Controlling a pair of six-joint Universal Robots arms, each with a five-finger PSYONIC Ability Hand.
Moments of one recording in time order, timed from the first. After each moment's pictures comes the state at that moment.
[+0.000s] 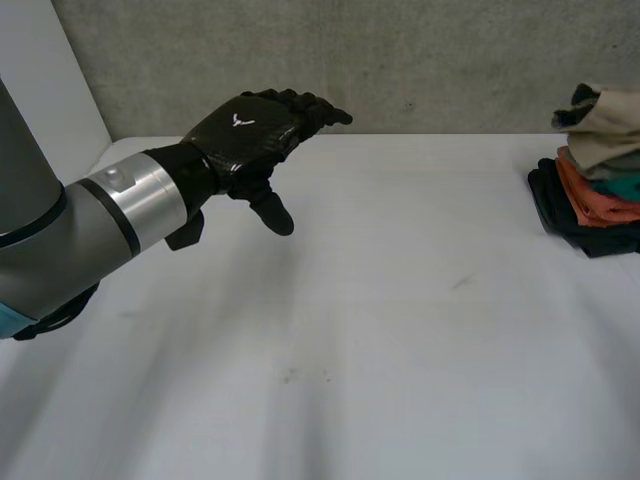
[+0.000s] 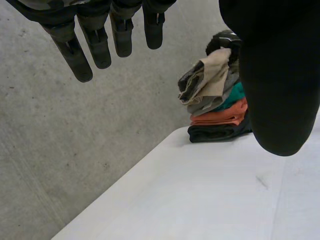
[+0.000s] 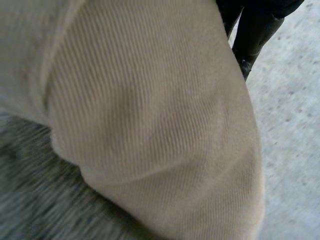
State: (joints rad) left arm 4.30 -1.83 -1.30 3.10 -1.00 3.30; right arm 1.19 -0.64 0.78 -0.66 0.81 3.23; left_hand 0.17 0.21 0.21 0.20 0.05; right_hand 0.93 1.17 1.17 1.19 0.94
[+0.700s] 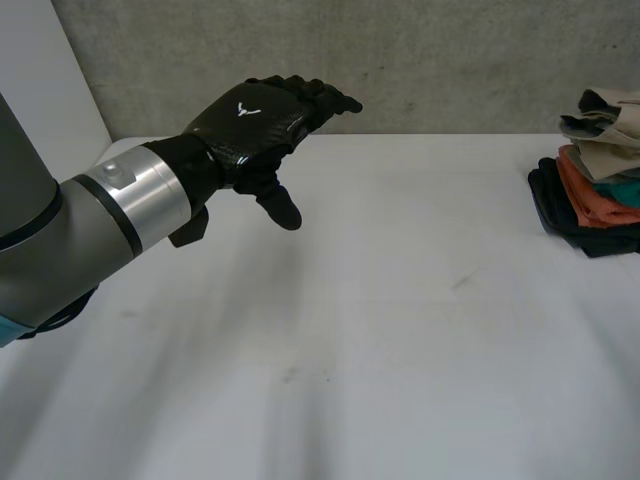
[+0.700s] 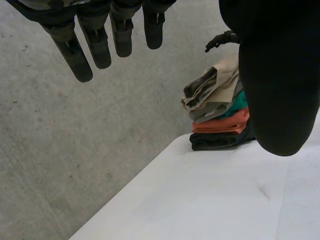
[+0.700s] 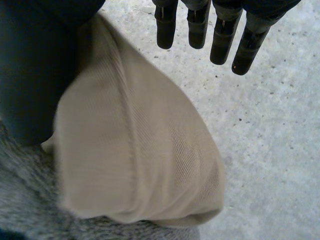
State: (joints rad) left arm 4.26 -1.79 -1.30 3.10 -1.04 3.30; right arm 1.09 -0.80 0.89 -0.49 0.75 3.31; left_hand 0.17 0.21 0.21 0.20 0.05; right_hand 0.20 0.22 0.21 0.24 0.06
